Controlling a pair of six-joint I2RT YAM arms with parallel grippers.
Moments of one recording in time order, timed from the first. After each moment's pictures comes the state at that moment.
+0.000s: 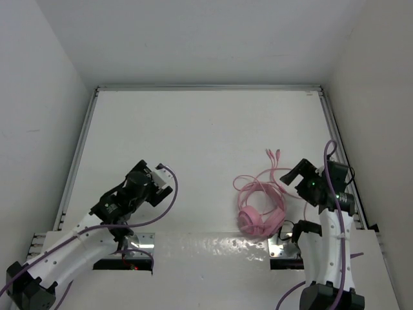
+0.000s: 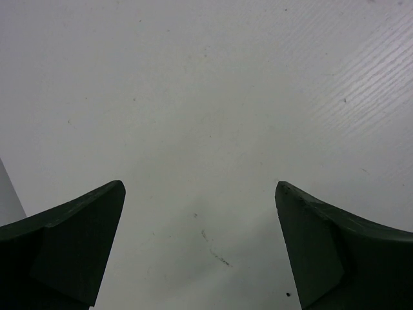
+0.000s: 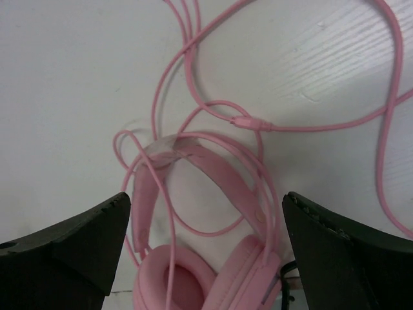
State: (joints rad) left arm -0.63 0.56 0.36 -0.45 -0.27 0.39; right arm -0.30 0.62 0.52 -0.81 -0.28 0.45
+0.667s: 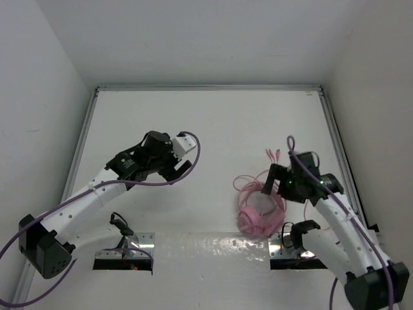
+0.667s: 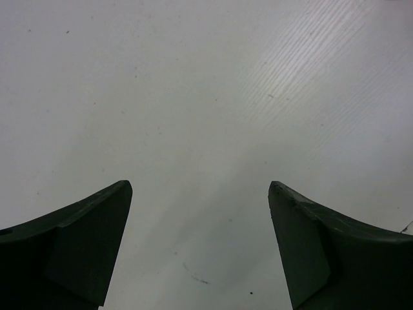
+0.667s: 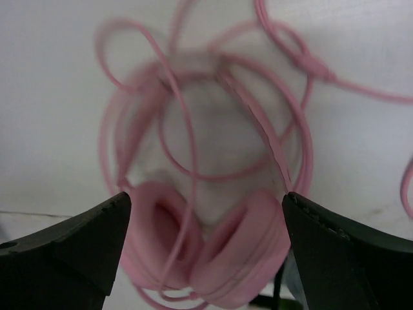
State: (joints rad) left arm -0.63 1.05 0.91 -0.64 -0.04 0.32; right arm 0.15 0.79 0.68 -0.88 -0.16 0.46
